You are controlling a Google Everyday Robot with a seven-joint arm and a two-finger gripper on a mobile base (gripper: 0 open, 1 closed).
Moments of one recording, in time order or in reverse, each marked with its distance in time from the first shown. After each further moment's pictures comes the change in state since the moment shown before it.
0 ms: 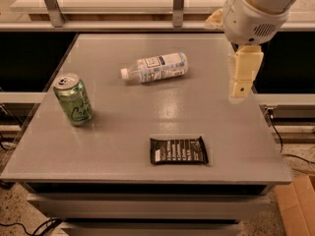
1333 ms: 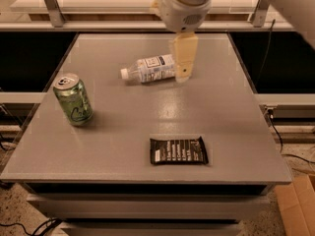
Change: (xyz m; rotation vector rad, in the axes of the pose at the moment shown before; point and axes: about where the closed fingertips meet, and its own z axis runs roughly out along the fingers) arm -0.089 -0.080 0.039 0.103 0.003 -0.204
